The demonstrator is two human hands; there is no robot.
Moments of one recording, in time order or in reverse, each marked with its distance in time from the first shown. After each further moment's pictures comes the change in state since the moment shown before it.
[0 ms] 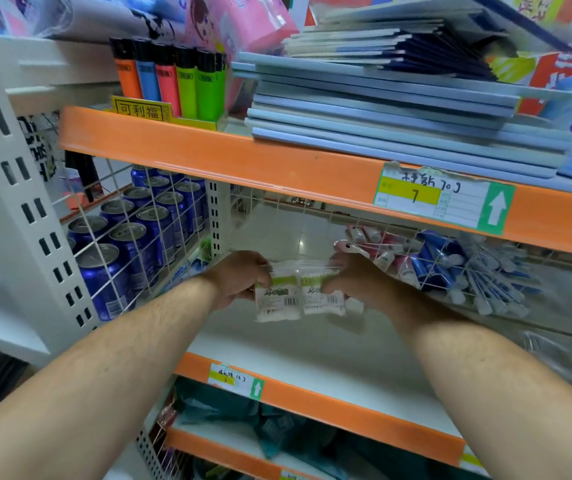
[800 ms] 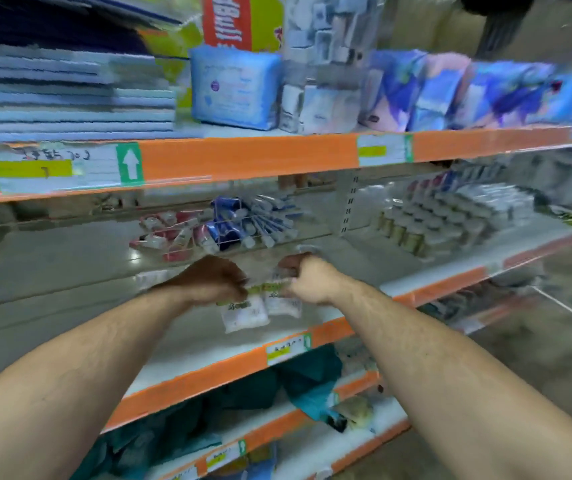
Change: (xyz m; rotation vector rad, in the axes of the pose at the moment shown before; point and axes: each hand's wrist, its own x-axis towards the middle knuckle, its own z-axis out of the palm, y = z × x) left_hand -0.029 0.077 0.250 0.736 -0.474 0.497; right_hand -0.208 0.138 -0.119 -0.216 0.346 0.280
